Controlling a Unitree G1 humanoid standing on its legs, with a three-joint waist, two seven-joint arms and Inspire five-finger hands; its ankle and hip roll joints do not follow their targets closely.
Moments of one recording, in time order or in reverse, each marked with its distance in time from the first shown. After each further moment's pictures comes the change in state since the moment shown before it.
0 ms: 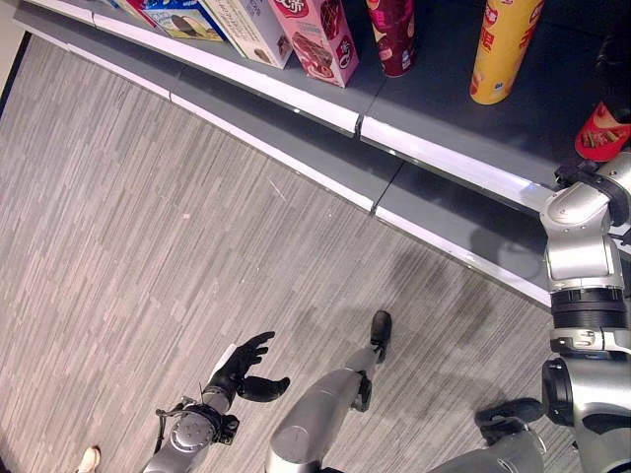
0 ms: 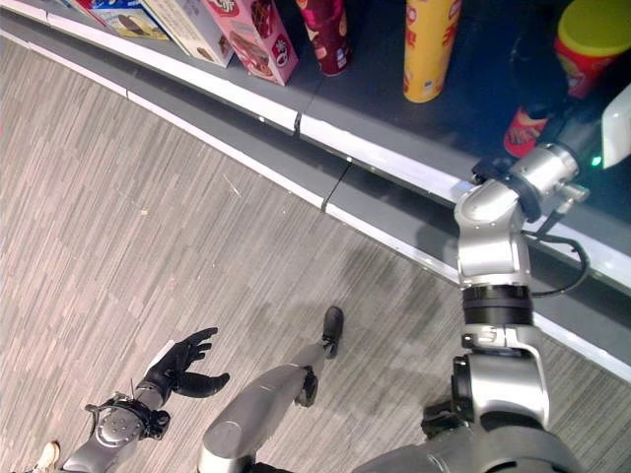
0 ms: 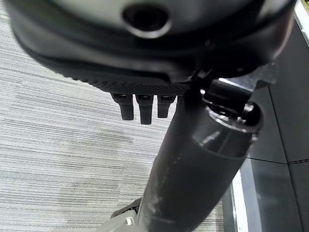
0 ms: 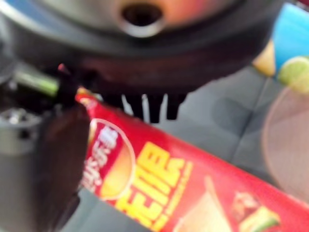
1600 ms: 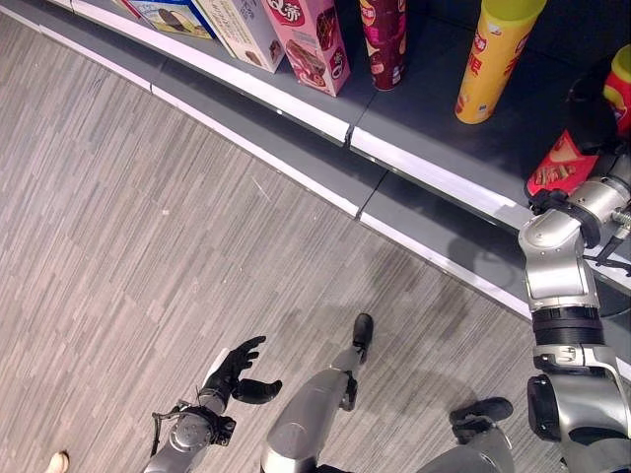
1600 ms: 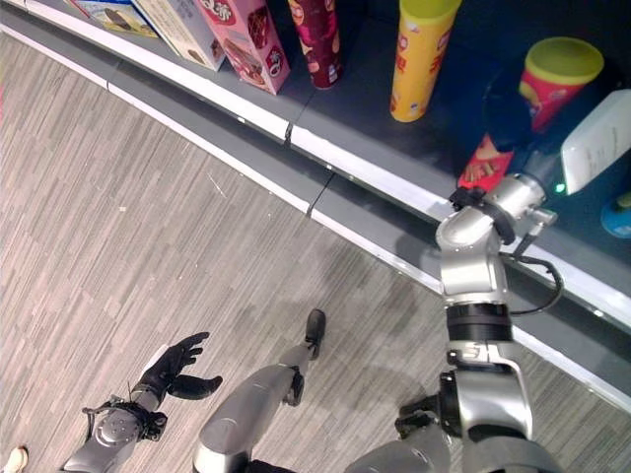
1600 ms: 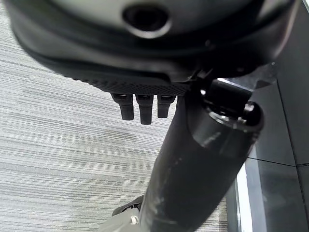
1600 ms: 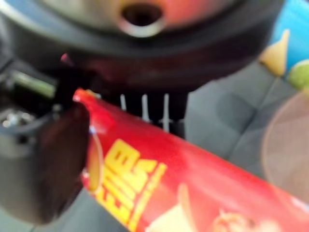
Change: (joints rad) left arm -0.004 -0.019 0.039 0.042 0.041 0.032 0.019; right arm 0.059 0.070 -0.013 -0.005 -0.030 -0.002 0.036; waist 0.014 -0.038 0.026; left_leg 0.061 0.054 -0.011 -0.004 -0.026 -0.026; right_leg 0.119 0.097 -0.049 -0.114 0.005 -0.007
